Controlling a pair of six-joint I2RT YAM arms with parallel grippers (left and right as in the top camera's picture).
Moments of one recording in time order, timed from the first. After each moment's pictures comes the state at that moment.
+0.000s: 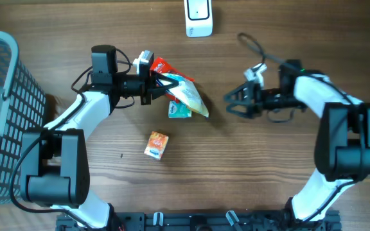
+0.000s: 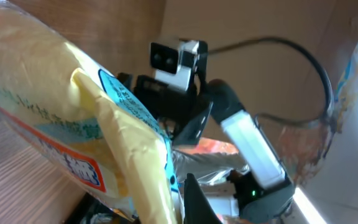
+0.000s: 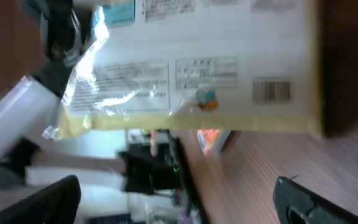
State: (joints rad) left arm -0.08 1.78 0.99 0.06 1.38 -1.04; right arm 0.03 1.95 1.11 -0.81 -1.36 -0.20
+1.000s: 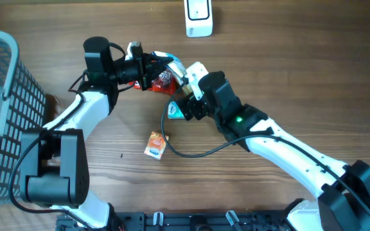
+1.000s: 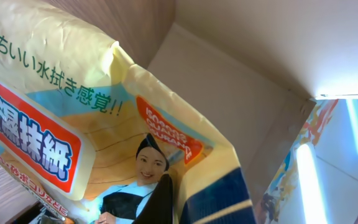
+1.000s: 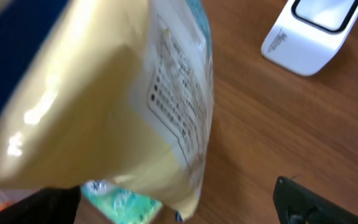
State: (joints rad) left arm -0.07 1.78 0.98 0.43 1.14 -1.71; right arm 0.67 1.55 0.94 -0.06 0.09 -0.02
